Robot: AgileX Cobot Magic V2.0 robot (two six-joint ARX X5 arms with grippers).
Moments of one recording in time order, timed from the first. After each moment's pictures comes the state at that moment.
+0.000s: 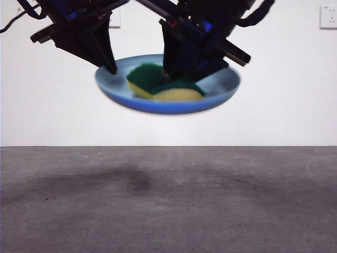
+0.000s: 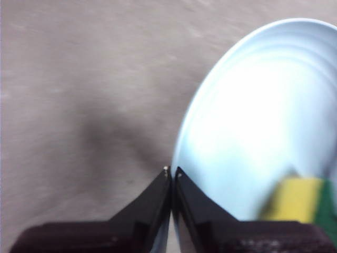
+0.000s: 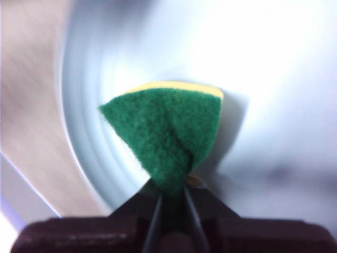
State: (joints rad) left arm -0.54 1.35 1.12 -0.48 -0.02 -0.16; right arm 0.84 1.45 1.09 -0.53 -0.01 0.20
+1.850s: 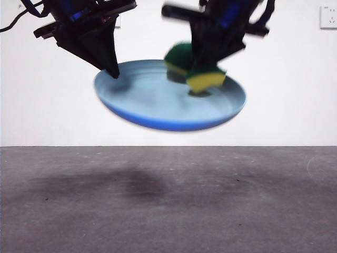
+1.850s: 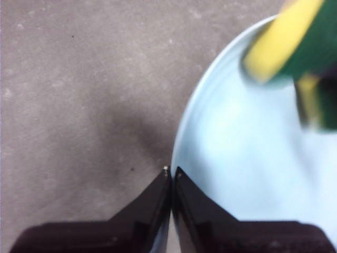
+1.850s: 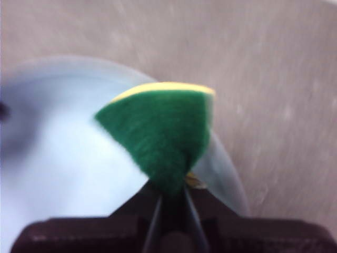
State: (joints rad) left arm -0.61 1.35 1.12 -0.53 -0.09 -0.10; right arm 0.73 1.39 1.10 -0.31 0.22 0.05
